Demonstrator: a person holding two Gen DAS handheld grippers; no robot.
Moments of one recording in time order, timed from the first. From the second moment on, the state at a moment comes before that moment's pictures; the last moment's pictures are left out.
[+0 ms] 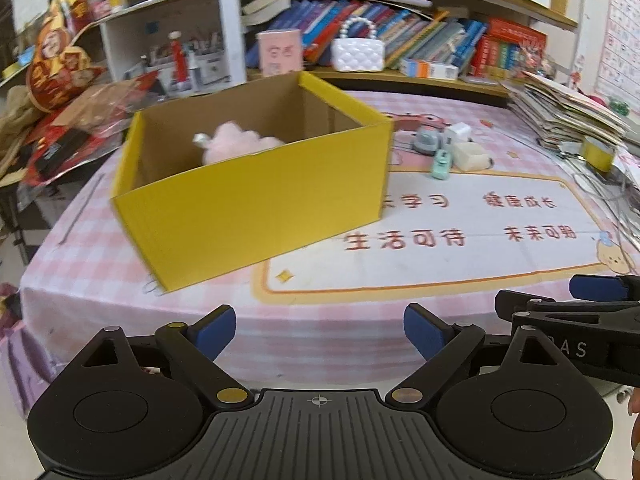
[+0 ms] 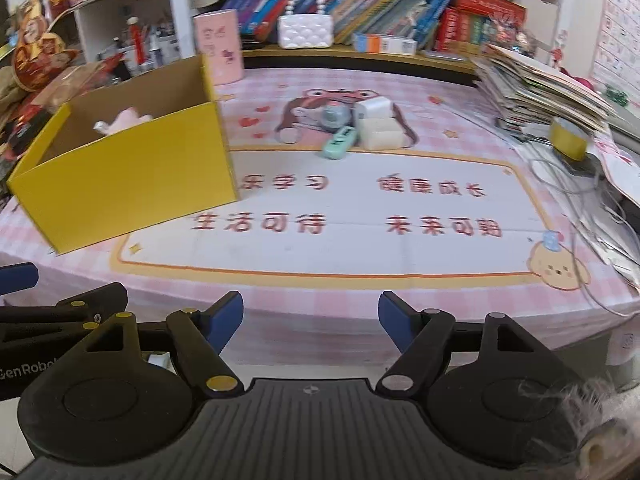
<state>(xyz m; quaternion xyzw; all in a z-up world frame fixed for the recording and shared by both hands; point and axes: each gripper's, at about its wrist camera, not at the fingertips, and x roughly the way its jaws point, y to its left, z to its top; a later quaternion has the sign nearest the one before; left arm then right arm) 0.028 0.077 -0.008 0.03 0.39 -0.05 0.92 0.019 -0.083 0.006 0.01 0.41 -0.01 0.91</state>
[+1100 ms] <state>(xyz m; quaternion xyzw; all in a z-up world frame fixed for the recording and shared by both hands) 0.148 -0.056 -0.019 0.04 0.41 -0.07 0.91 0.146 -0.221 -0.002 0.02 0.42 -0.03 0.91</state>
